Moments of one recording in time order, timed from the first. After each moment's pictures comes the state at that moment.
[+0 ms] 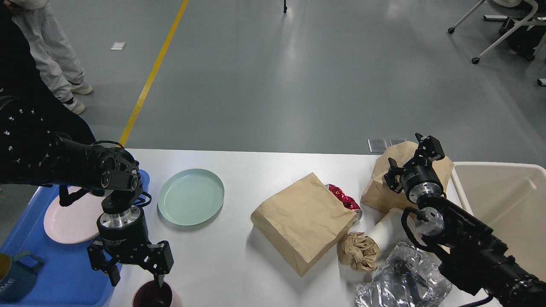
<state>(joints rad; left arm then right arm) -1.61 0.15 1.34 -1.11 0.14 -0.96 -0.08 0.55 -0.21 0.80 0.67 -0.09 -0.05 0.39</state>
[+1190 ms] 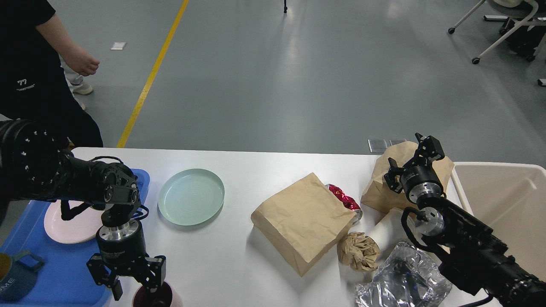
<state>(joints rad) -1.50 0.14 1.34 -1.02 0.13 -0.96 -0.07 0.55 -0.21 0.80 0.67 -0.09 -0.05 0.39</state>
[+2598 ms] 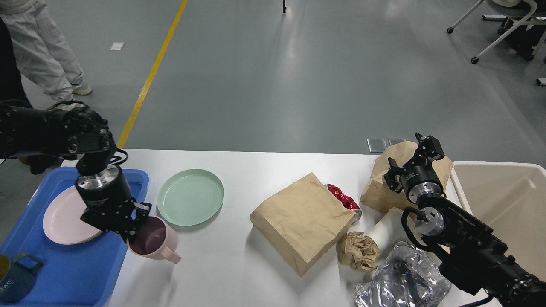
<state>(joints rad) -1.68 0.33 1.33 -0.99 0.13 -0.96 -0.07 0.55 -0.21 0.80 0.67 -0.09 -0.05 0.39</state>
